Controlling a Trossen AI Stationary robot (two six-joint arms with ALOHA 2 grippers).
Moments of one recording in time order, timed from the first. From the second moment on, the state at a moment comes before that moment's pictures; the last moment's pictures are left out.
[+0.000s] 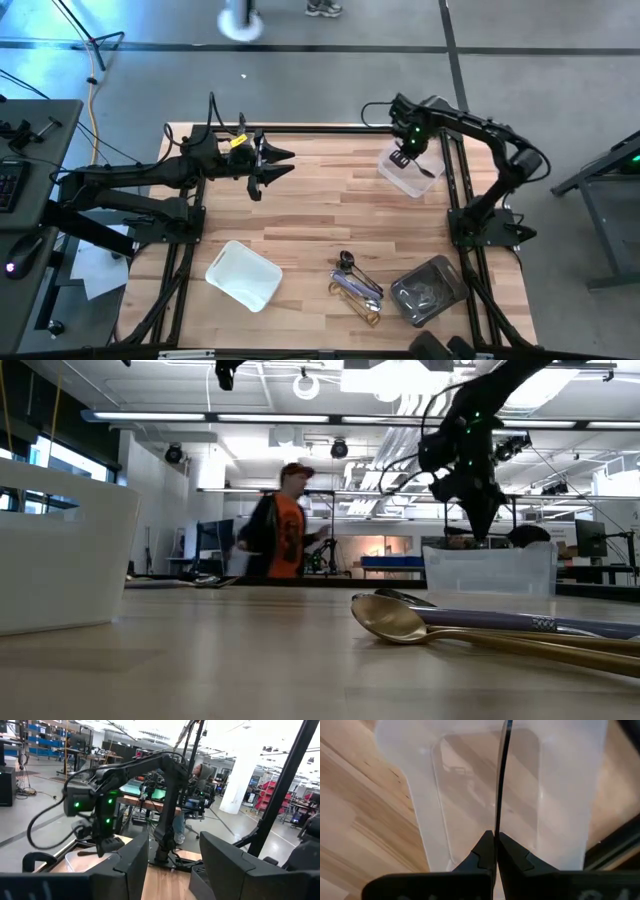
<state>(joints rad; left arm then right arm) 0.21 0.99 0.78 0.32 0.14 -0.23 -0.83 1.63 1.23 -1.16 -0.01 -0.03</state>
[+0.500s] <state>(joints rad) 0.21 0.99 0.78 0.32 0.14 -0.23 -0.84 1.79 1.23 -1.10 0.02 0.00</state>
